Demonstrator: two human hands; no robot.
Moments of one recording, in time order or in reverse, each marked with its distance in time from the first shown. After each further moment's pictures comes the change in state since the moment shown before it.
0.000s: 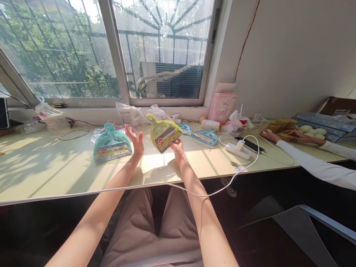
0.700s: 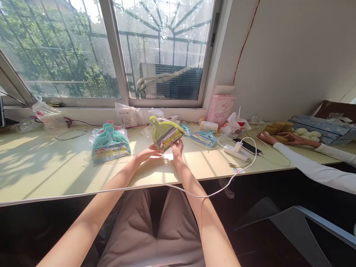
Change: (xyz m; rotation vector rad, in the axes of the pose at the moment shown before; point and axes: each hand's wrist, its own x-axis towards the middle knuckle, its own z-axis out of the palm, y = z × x) left_hand -0.024 -0.020 0.012 -0.379 -0.906 -0.428; right_hand 0.007 0.010 0.005 -0.086 0.228 -0.158
